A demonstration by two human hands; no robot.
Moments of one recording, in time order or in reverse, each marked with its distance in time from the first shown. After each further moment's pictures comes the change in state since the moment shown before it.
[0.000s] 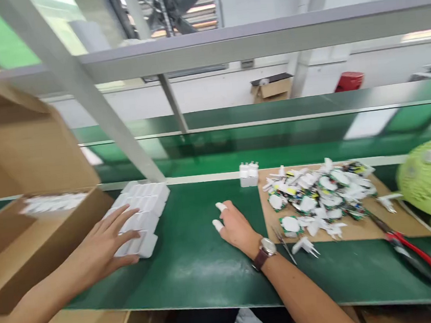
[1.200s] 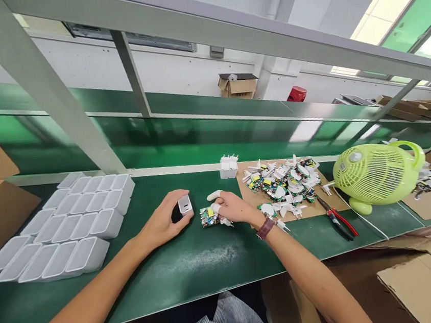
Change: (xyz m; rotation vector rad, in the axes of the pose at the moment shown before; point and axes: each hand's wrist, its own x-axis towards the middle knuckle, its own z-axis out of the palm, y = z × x) left_hand 0.110 0.086 0.134 -0.681 0.127 0.073; right_hand 0.012 -0.018 -0.078 -0.024 -0.225 0.225
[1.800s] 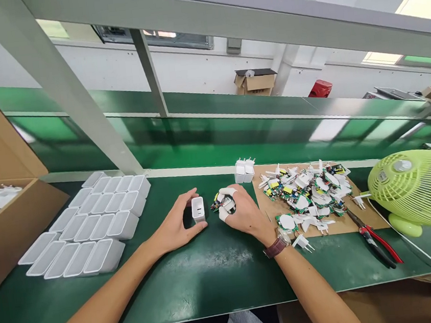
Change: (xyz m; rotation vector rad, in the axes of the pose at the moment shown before) left_hand -0.005 -0.003 0.001 -0.159 -0.024 -0.139; right_hand 0.012 0.008 0.027 -0.127 0.385 -0.241
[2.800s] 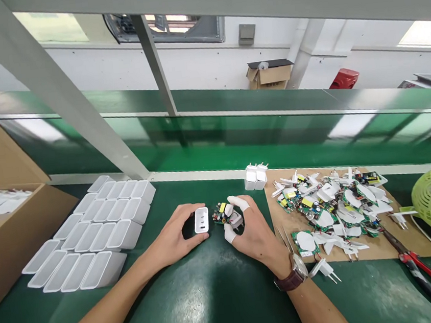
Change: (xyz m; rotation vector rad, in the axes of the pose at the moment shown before) left_hand 0.004 0.011 -0.015 0.072 -0.031 -0.046; right_hand -0.007 -0.003 0.005 0.109 0.058 0.024
